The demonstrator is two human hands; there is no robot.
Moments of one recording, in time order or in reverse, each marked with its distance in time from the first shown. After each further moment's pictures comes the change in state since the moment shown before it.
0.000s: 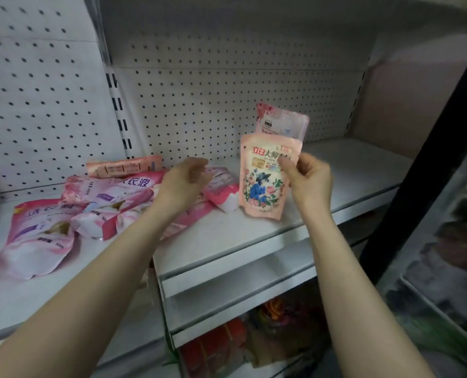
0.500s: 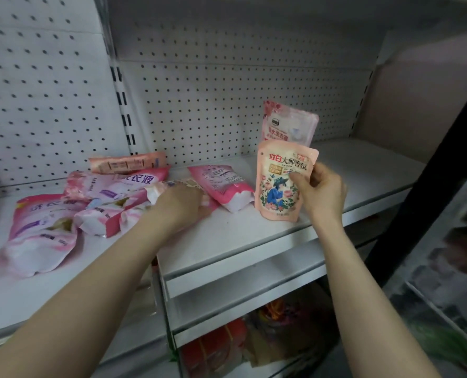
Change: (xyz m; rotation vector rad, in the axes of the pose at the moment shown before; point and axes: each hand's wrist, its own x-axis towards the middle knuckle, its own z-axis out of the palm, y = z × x) left_hand 0.003 -0.031 0.001 0.926 -0.362 0.098; right_hand 0.006 0.035 -0.007 -0.249 0.051 -0.032
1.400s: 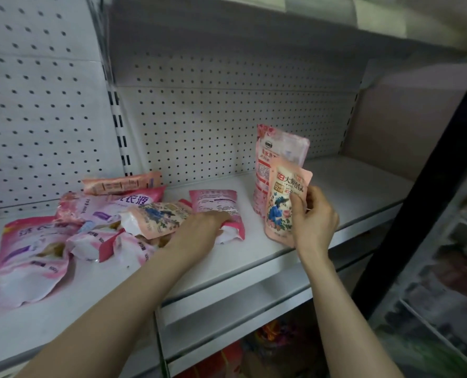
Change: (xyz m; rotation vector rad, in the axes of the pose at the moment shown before) left_hand -0.006 0.035 0.011 -0.310 0.246 0.259; right_hand -0.020 -0.007 0.004 -0.188 0.242 -0.154
